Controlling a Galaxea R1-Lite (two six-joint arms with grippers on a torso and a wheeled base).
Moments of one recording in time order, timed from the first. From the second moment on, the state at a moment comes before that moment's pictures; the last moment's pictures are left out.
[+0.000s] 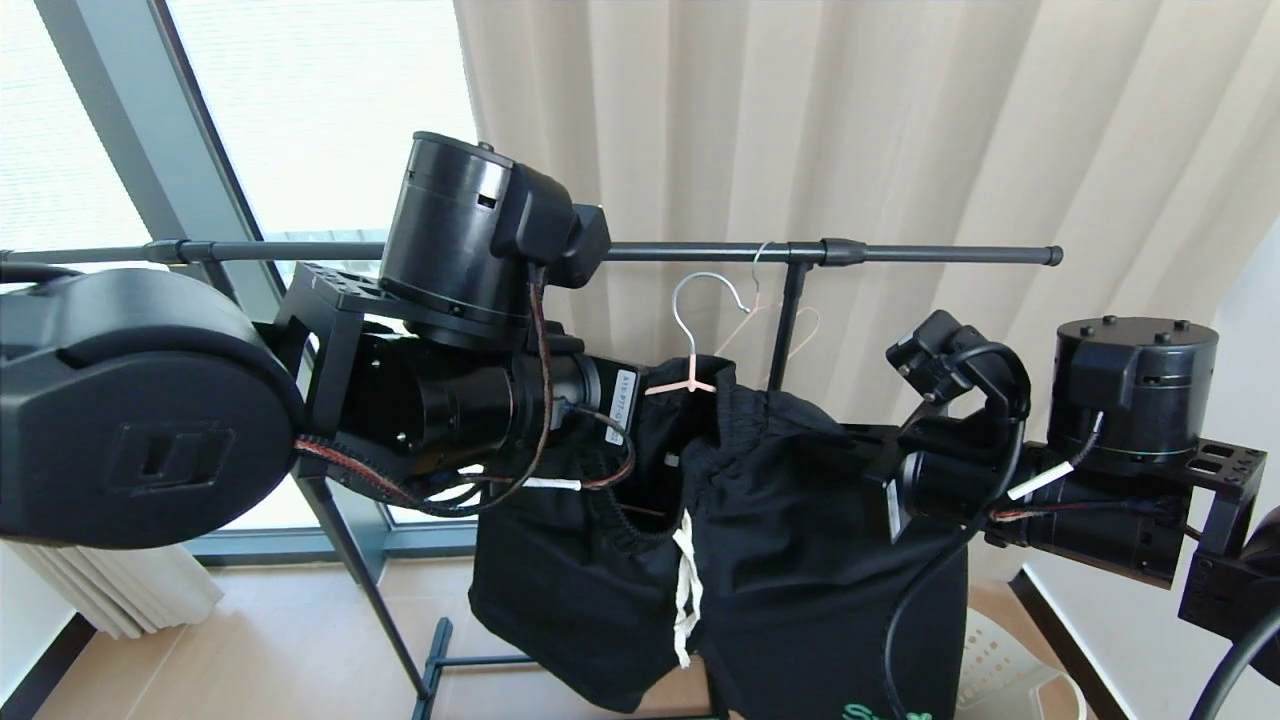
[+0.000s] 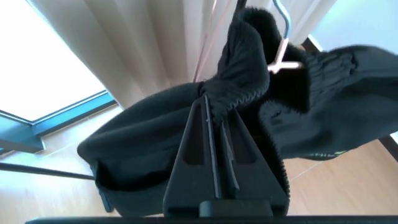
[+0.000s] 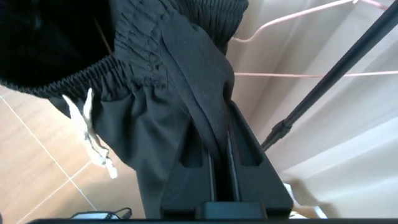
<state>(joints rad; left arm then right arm) -0.78 1.72 -1.29 0.07 0.30 -0.13 0.51 1.64 -0.69 -0.63 0.18 -0.11</state>
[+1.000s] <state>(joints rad) -0.84 1.70 -1.17 -0.01 0.30 -0.08 0.51 1.58 -0.69 -0.66 0.28 -0.02</state>
